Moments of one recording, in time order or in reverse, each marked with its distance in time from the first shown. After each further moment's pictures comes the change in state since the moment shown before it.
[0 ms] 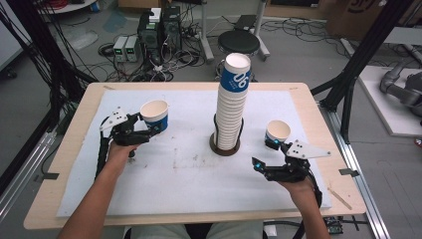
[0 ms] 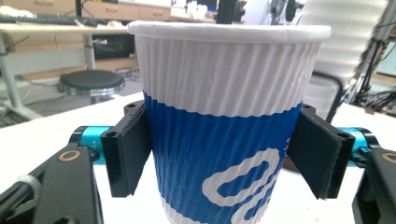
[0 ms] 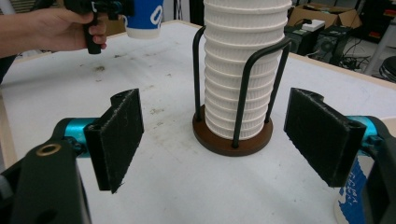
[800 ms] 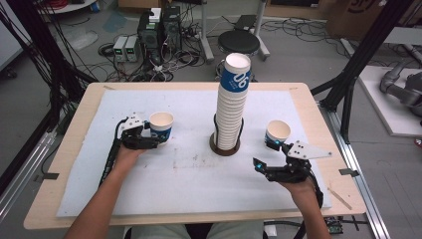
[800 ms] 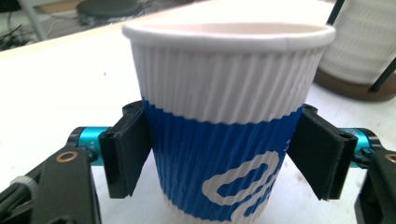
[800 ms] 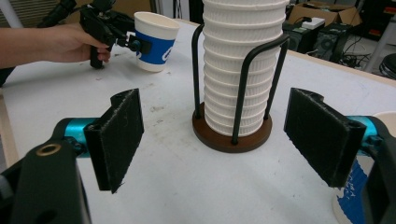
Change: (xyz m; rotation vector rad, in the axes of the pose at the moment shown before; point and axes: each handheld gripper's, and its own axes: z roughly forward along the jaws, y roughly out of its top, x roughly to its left) left arm -0.002 -0.023 0.019 0.305 0.125 0.040; right arm -0.001 -0.002 -0.002 0.004 0.001 0.006
